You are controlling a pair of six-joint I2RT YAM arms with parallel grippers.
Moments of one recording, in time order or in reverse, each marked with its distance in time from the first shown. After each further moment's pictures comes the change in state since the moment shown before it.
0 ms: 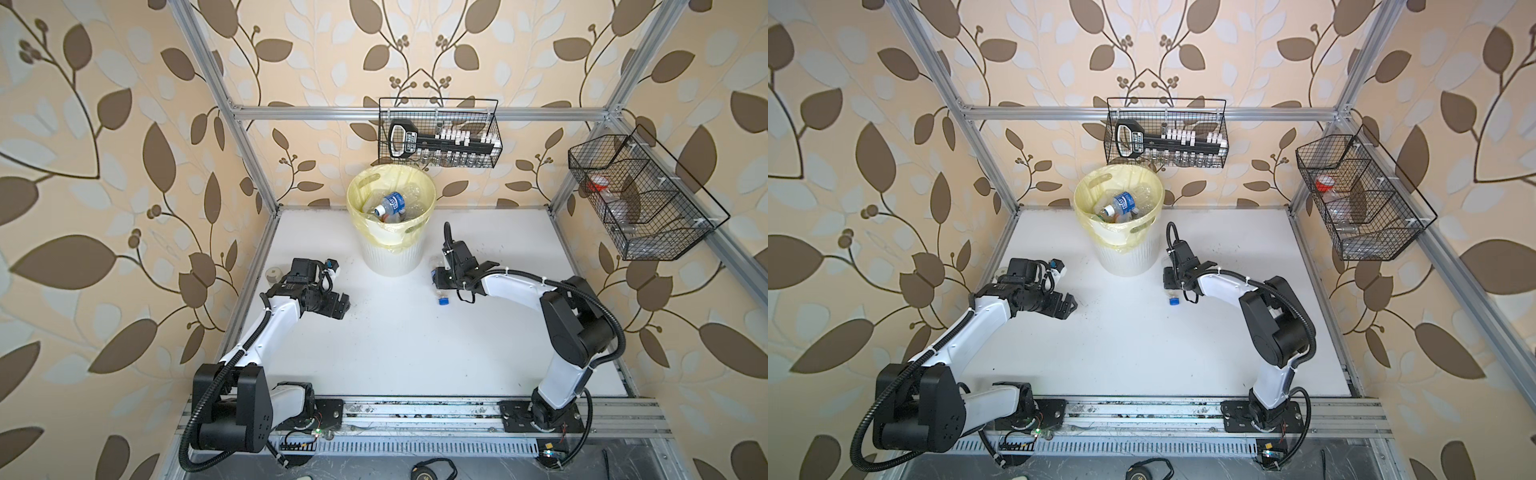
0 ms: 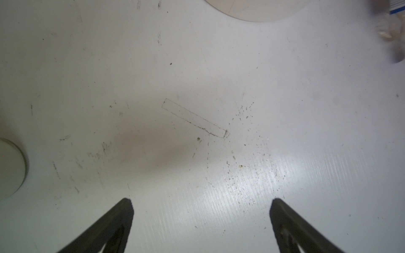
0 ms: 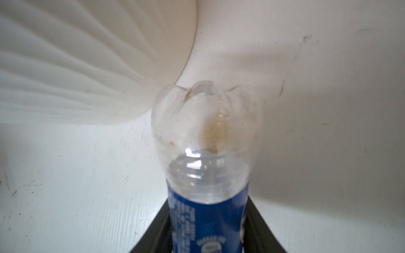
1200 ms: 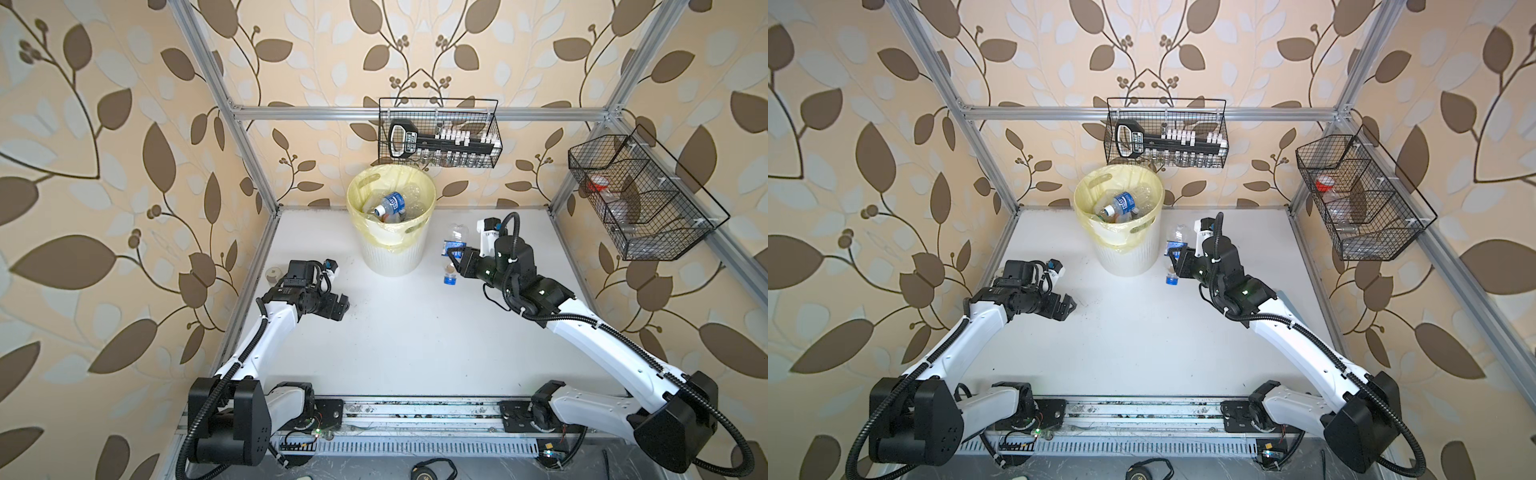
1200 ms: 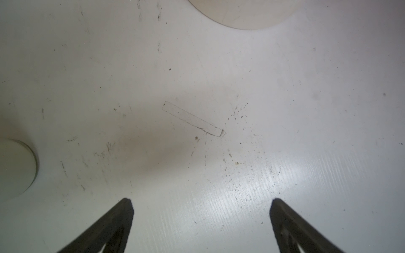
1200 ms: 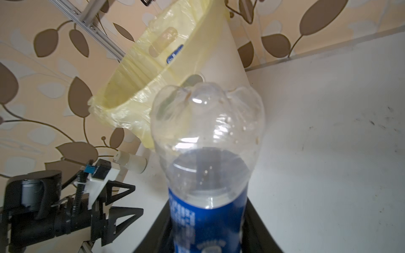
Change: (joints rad) left arm 0.007 -0.060 -0.013 -0.013 0.013 0.017; right arm 0.035 -0.590 -0.047 0.019 -0.060 0.161
